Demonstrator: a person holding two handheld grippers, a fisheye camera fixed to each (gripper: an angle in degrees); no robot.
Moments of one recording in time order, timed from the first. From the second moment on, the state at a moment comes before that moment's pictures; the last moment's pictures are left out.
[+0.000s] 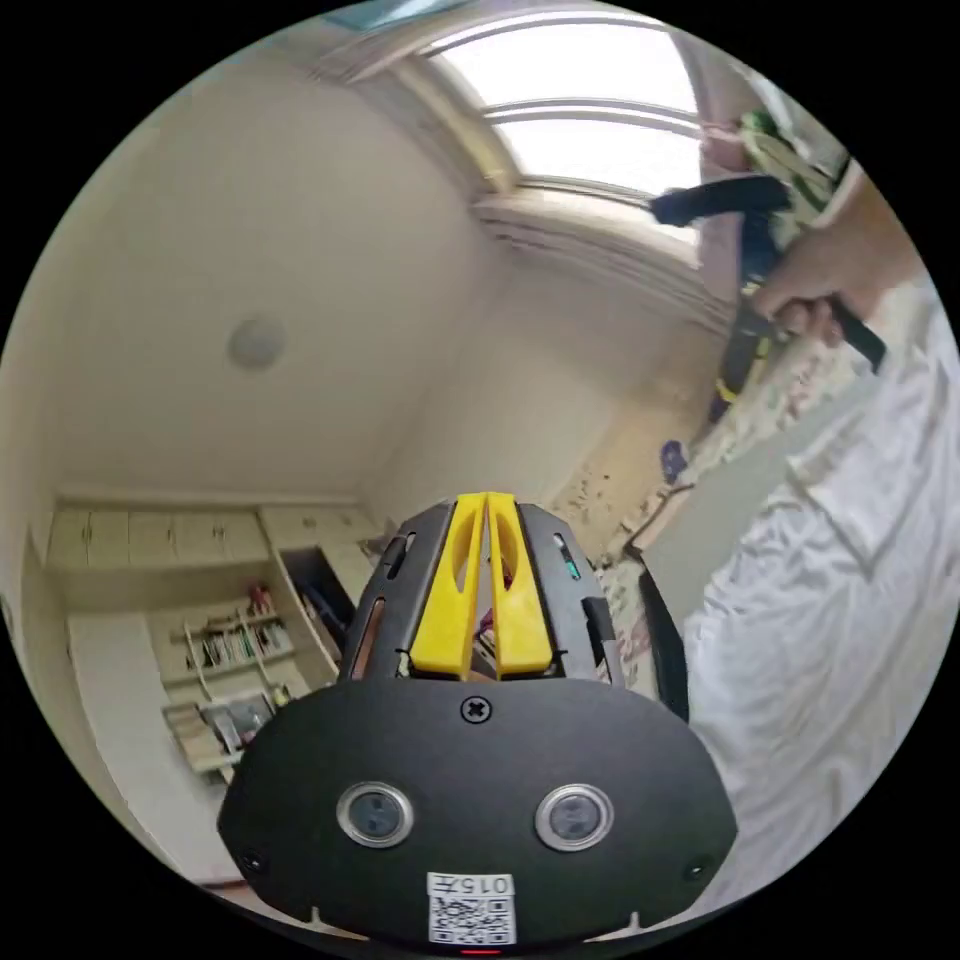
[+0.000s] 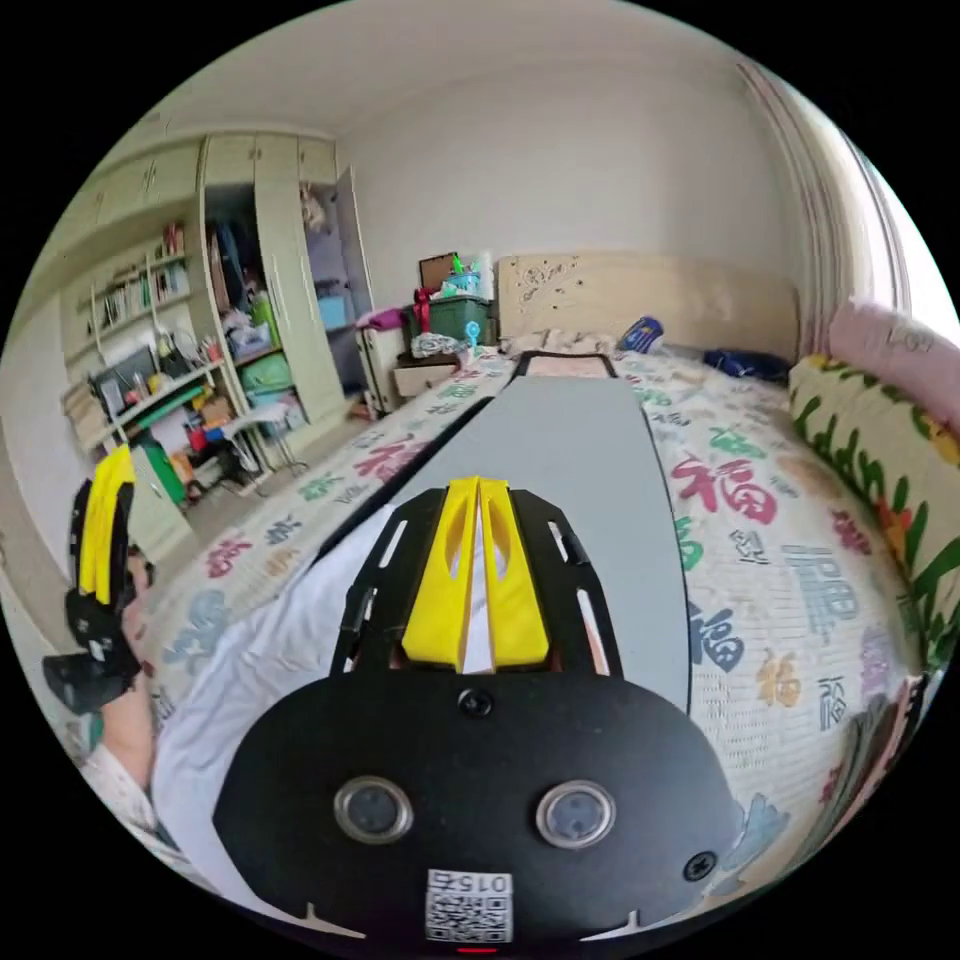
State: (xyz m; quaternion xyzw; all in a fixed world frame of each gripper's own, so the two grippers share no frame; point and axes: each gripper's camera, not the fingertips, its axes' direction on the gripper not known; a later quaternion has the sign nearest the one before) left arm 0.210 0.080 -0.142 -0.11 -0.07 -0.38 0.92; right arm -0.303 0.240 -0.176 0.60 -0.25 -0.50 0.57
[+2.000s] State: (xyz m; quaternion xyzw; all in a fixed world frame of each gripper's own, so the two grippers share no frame) left arm -0.218 -0.086 -0.522 0.02 0.51 -0.43 0.75; right arm -0.002 0.588 0.153 0.51 -0.21 -0.69 0.47
